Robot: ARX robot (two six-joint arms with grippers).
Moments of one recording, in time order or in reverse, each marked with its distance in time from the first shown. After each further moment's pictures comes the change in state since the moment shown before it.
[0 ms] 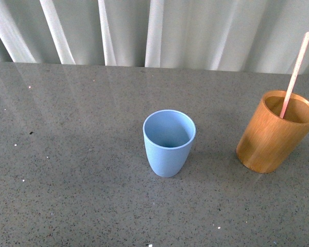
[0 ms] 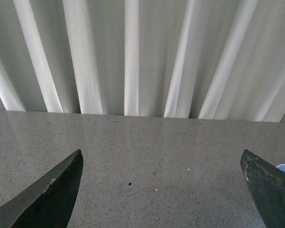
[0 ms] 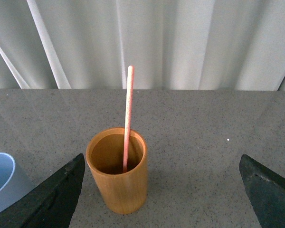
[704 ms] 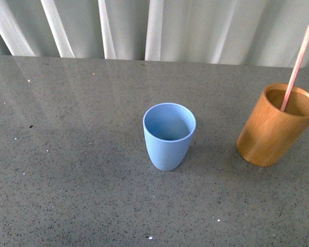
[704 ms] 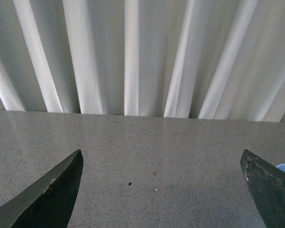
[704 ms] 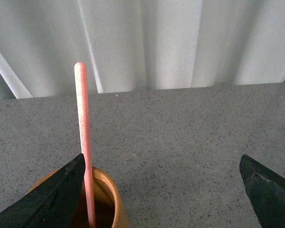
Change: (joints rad) left arm 0.000 0.000 0.000 0.000 0.000 0.000; right arm -0.016 0.874 0.186 0.678 0.063 0.043
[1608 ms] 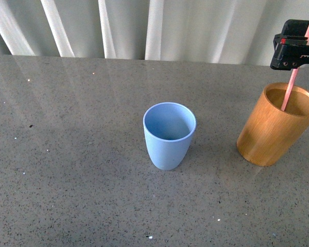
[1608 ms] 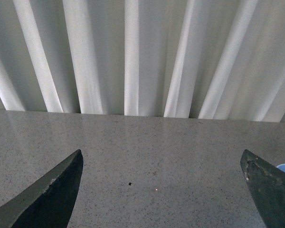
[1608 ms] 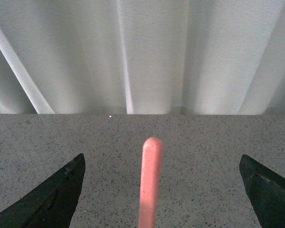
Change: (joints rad) left arm 0.000 0.000 0.000 0.000 0.000 0.000; right arm 0.097 0.264 0.322 -0.033 0.000 0.005
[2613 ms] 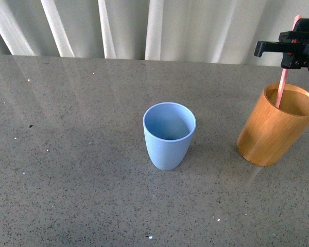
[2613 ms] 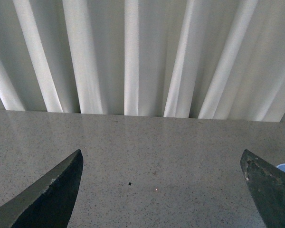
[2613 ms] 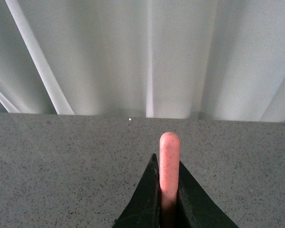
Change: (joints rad) left arm 0.000 0.000 0.000 0.000 0.000 0.000; right arm 0.073 -0.001 0.012 0.007 0.026 0.006
